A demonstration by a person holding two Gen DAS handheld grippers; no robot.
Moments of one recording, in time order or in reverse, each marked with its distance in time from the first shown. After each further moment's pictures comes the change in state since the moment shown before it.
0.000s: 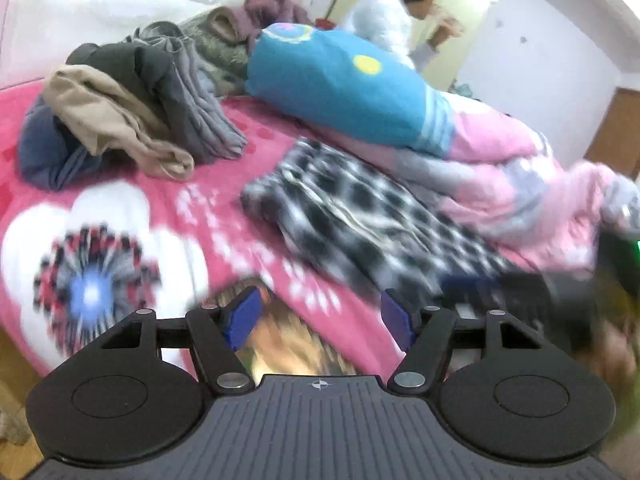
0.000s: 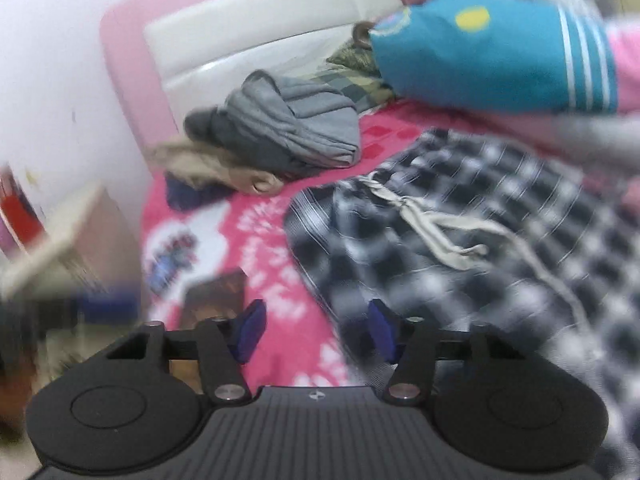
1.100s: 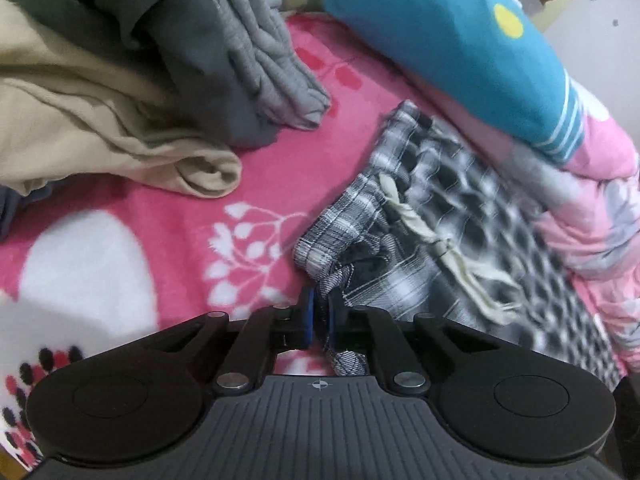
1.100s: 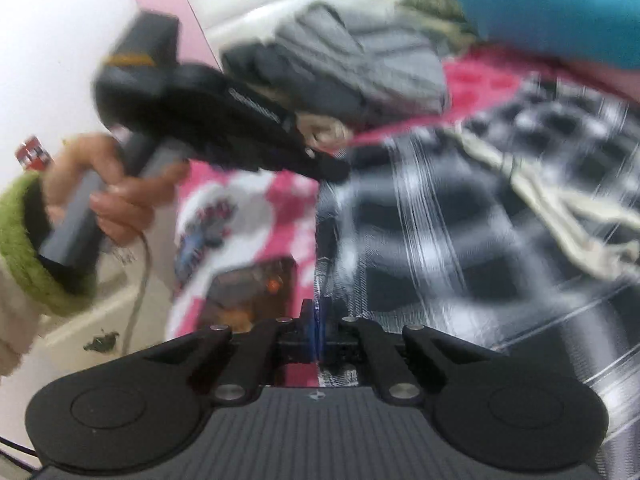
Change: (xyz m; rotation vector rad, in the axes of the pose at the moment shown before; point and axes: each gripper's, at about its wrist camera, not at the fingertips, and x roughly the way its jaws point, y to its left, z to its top) left arm 0.138 0.073 0.088 -0.131 0.272 0.079; right arm 0.112 0.004 0.004 0.051 0.139 0.257
